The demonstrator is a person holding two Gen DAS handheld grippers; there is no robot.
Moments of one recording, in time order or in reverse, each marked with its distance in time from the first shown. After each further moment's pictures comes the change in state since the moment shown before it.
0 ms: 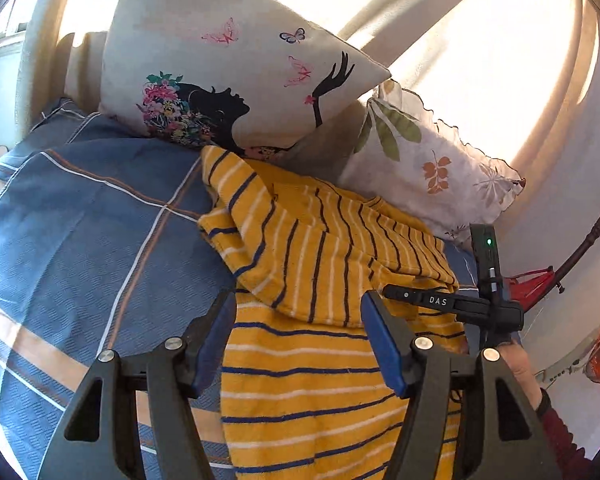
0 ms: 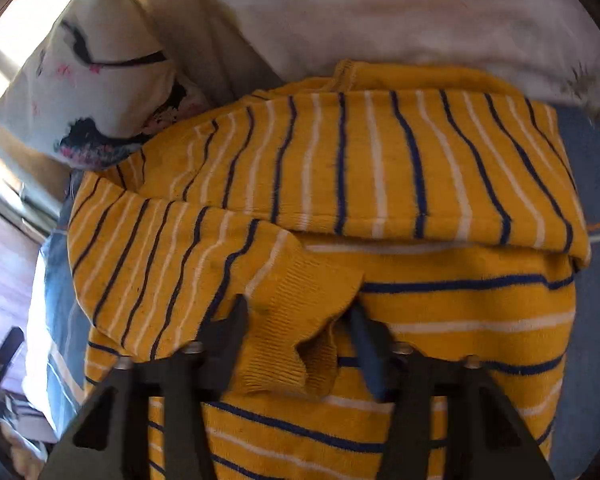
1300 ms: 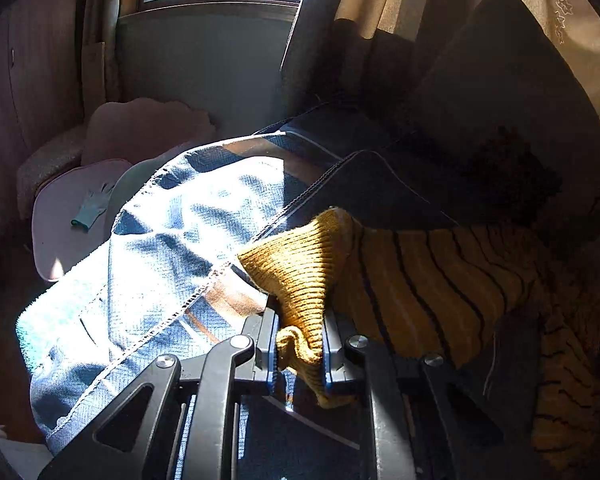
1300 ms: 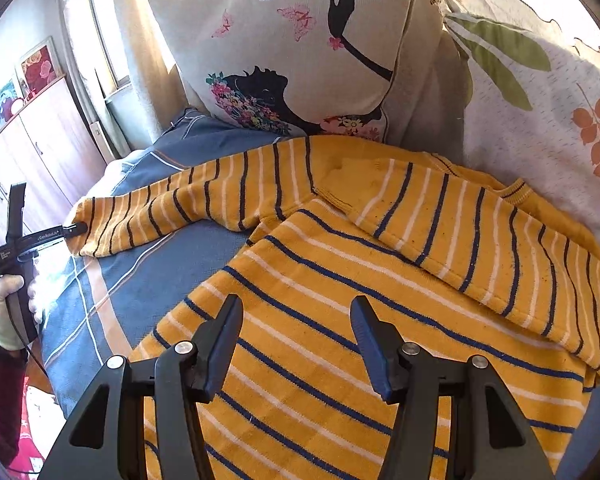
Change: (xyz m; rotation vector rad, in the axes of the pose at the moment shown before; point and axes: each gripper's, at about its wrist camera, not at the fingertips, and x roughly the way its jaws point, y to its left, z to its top) left arm -0.064 0.229 -0.008 -0.289 -0.092 0.549; right arm -0.033 0.103 -0.009 -0.418 -0.101 0.129
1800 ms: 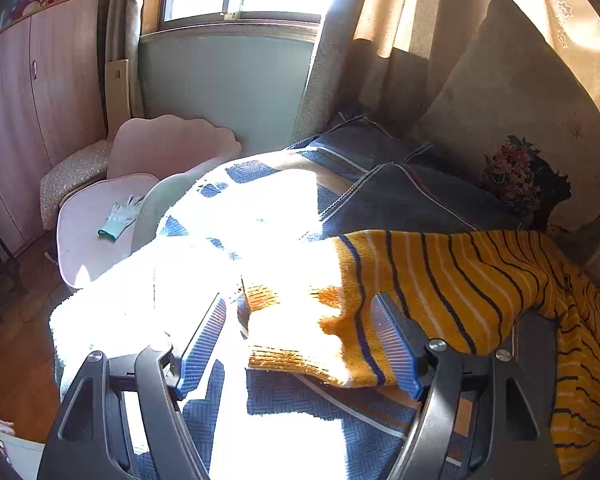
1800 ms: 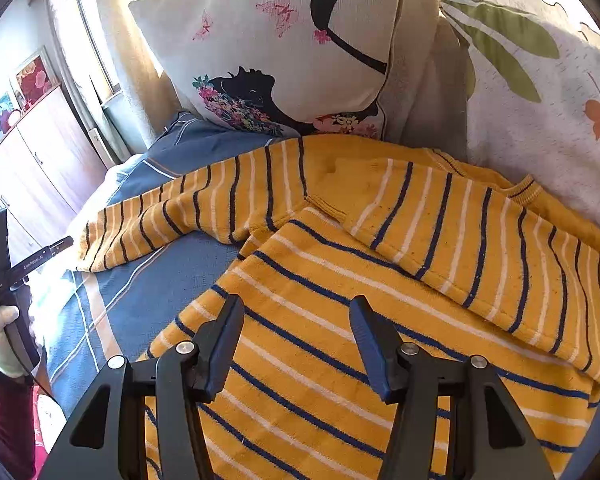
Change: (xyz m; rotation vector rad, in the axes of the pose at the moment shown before) left arm -0.016 0.023 -0.017 -0.019 -0.061 0.085; right arm 0.016 -0.014 0.015 0.044 0.041 0.039
